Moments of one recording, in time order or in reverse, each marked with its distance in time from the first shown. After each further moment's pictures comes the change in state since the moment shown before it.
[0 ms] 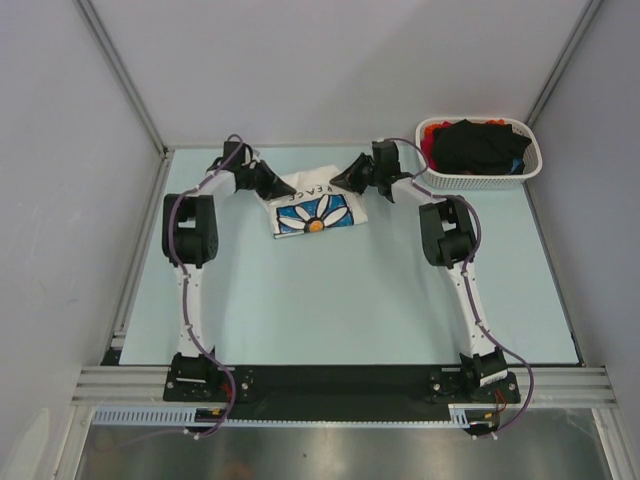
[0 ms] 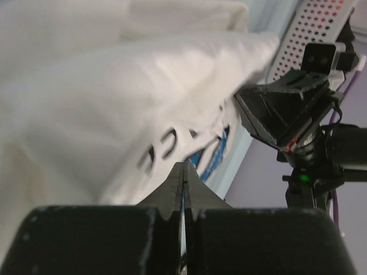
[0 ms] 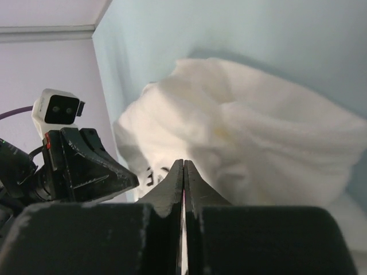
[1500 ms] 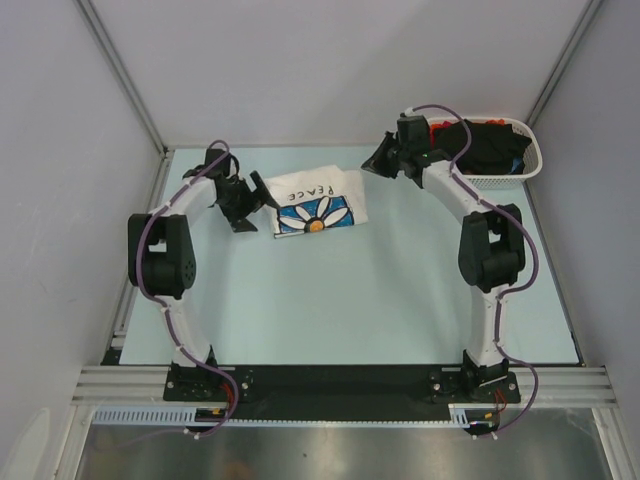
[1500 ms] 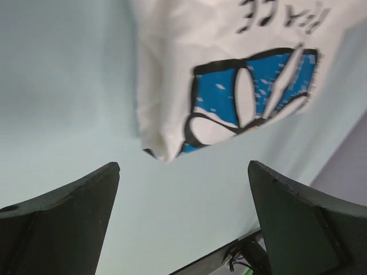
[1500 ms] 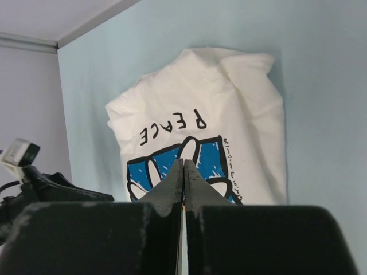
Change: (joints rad) left arm 0.015 -0.488 -0.409 -0.277 -0.288 0.257; right arm -0.017 -0.515 -0.276 -0.322 0.277 -0.317
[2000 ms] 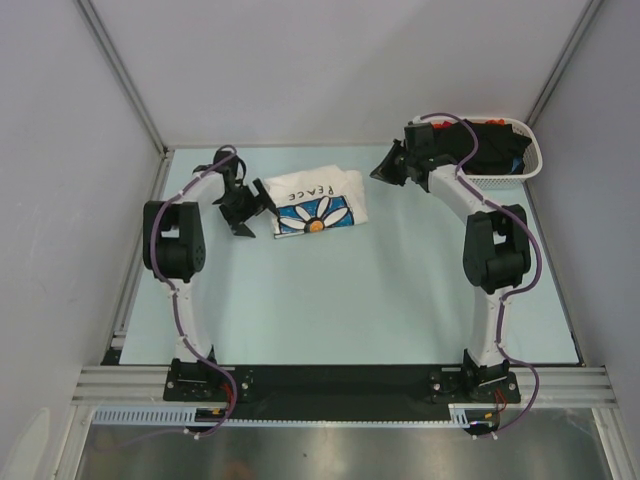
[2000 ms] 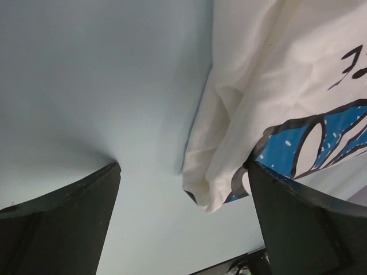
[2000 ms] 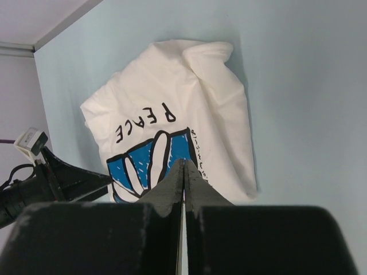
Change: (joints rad) left arm -0.006 0.192 0.132 -0.140 -0.132 0.014; right arm -0.047 -0.051 -0.103 0.001 0.005 -0.008
